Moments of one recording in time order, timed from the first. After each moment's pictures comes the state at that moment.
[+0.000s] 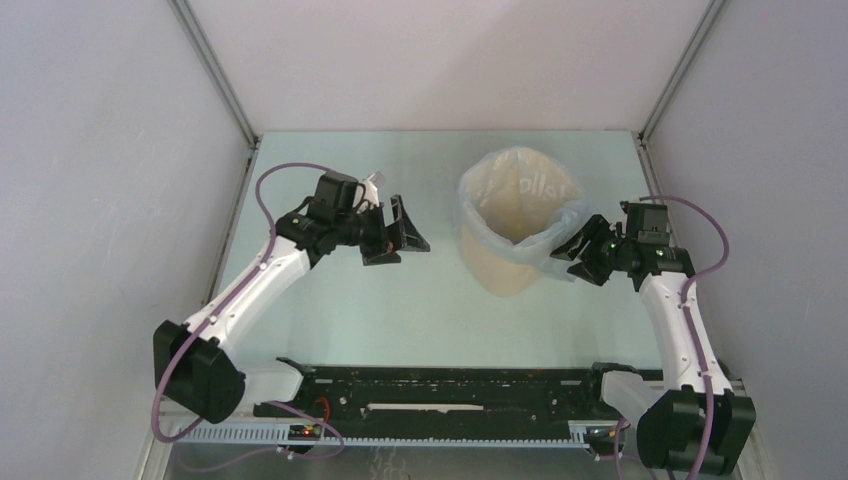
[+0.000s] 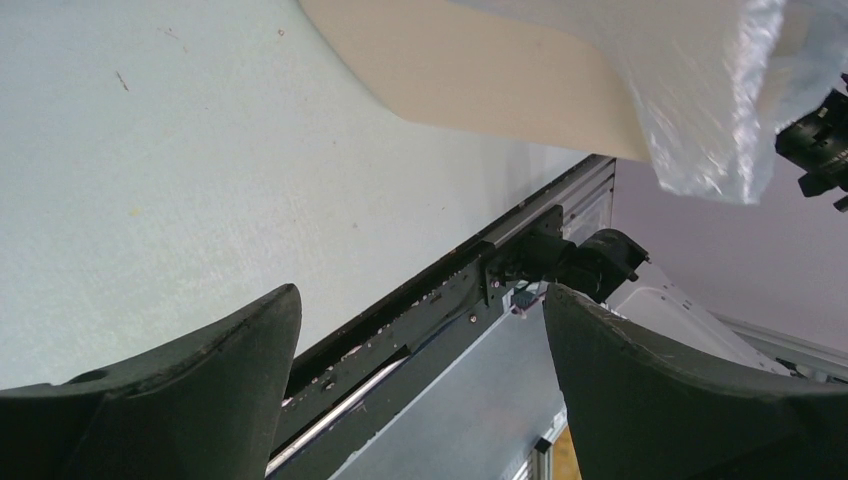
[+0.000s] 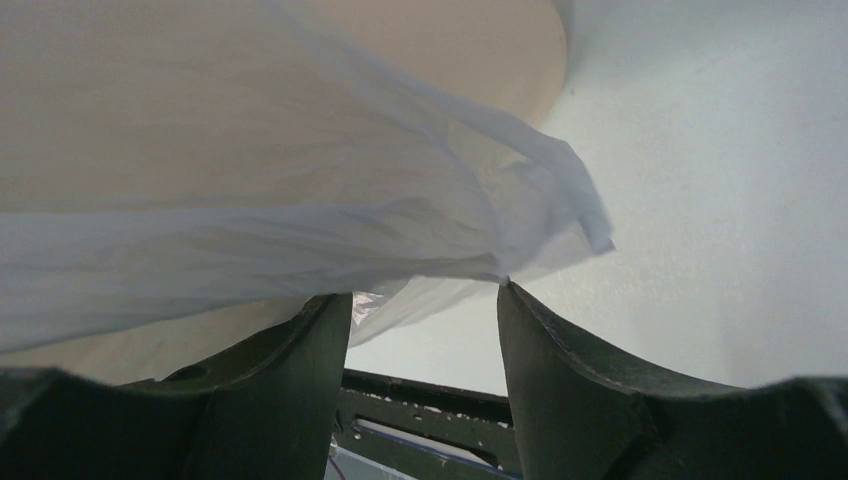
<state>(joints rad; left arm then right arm) -0.44 1.22 1.09 -0.62 0.51 -0.68 -0.09 1.05 0.87 -0.71 -0.44 0.64</state>
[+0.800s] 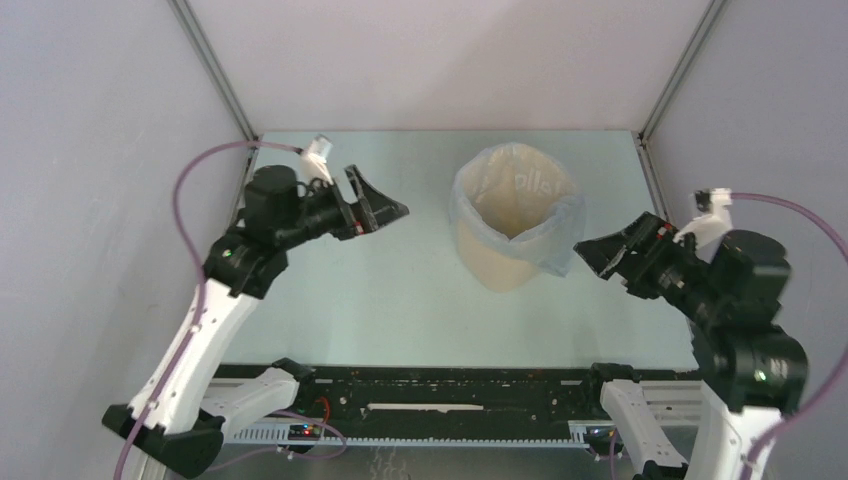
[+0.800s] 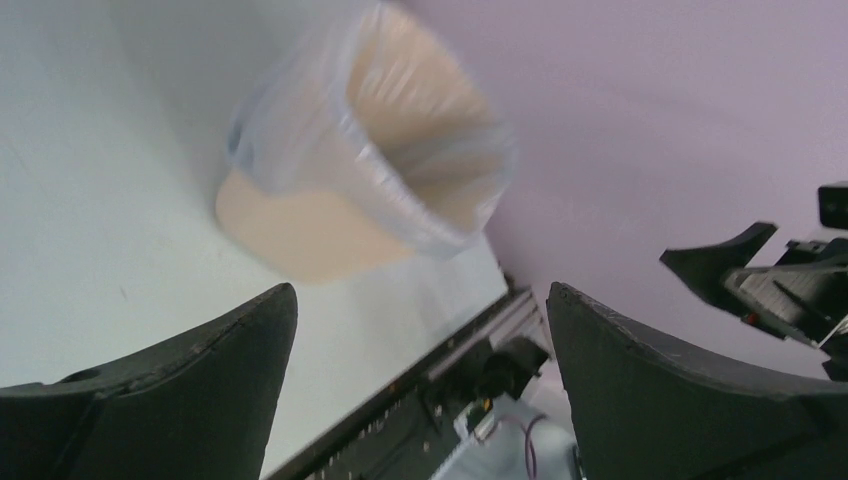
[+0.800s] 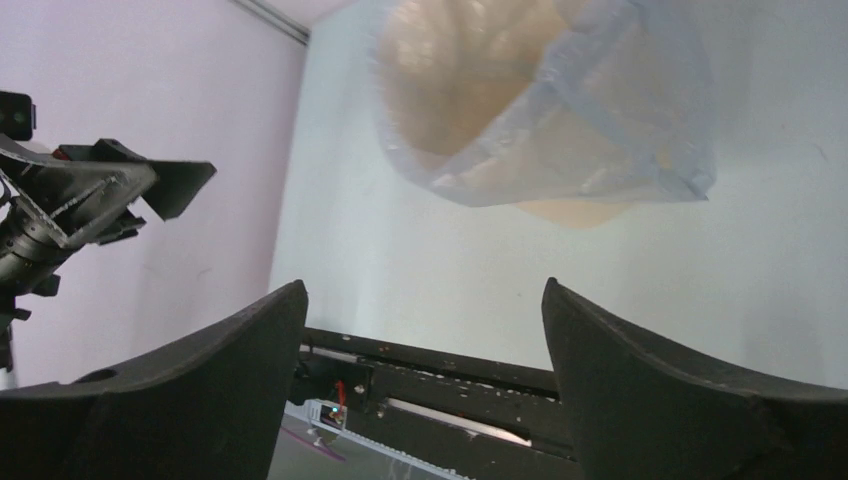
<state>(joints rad) -0.44 0.96 1.31 -0.60 0.36 -0.72 -0.08 0.73 1.59 -1.24 -0.46 0.55</state>
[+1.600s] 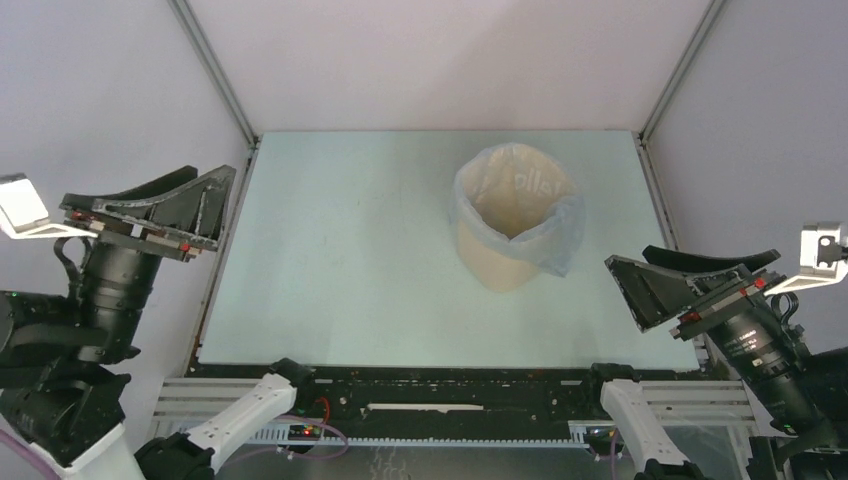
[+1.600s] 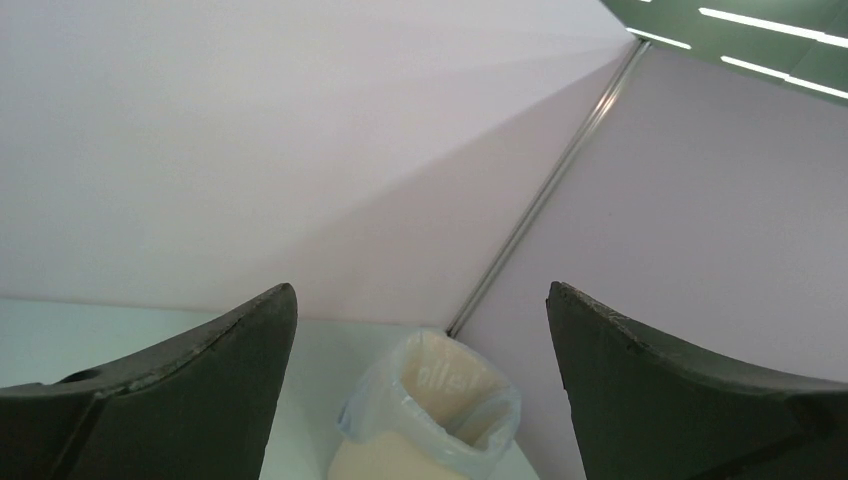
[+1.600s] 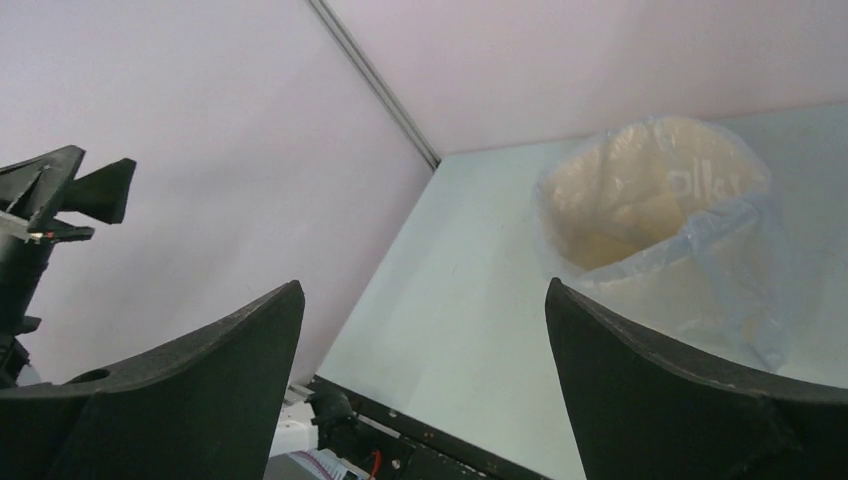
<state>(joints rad) -0.44 0.78 1.90 -0.75 -0.13 -0.47 -0.07 0.76 2.04 -1.19 -0.53 0.60</state>
